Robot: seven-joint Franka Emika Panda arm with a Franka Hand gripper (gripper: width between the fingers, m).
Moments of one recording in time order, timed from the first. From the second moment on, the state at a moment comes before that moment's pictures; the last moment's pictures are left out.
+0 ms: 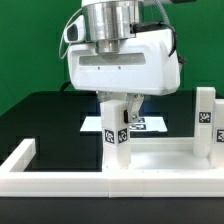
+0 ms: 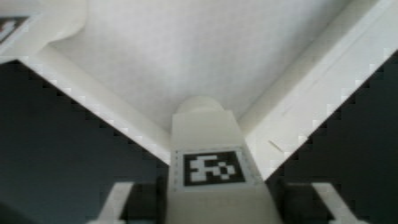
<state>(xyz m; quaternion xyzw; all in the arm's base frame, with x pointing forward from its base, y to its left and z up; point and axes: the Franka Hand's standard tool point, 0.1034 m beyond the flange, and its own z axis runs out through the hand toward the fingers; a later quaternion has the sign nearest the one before) 0.626 -0.042 0.099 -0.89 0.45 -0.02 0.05</state>
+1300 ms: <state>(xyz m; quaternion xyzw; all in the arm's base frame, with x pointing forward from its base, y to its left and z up) 0.636 -0.030 0.113 -0.51 0.86 0.00 0.08</state>
